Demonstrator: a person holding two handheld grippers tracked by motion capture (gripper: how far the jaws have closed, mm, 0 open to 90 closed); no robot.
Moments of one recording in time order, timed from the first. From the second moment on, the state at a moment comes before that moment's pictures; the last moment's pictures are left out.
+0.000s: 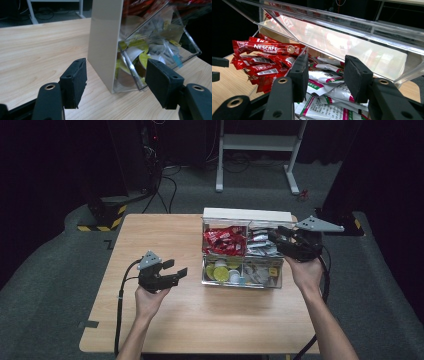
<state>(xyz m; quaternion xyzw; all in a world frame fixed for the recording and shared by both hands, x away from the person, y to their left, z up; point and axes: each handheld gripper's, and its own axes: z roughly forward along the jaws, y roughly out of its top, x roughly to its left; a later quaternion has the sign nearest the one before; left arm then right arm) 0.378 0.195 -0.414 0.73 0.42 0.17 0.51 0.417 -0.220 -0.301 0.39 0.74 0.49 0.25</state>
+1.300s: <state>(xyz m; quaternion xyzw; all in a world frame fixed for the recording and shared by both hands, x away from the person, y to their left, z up) 0.394 0.162 -0.343 0.74 0.37 0.17 0.54 0.418 -0.221 -0.299 0.39 0.75 0.48 0.25</state>
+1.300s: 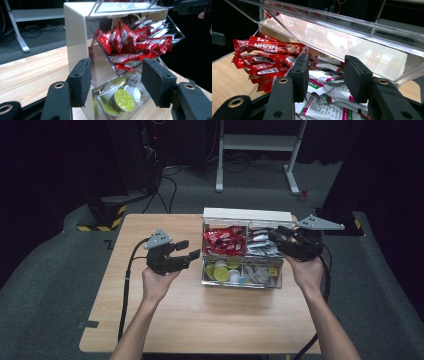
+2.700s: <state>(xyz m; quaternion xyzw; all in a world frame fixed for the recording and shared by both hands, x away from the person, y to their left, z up) 0.430 0.103 -0.320 0.77 0.35 0.19 0.50 0.419 -0.222 -0.300 0.39 0.74 0.49 0.24</state>
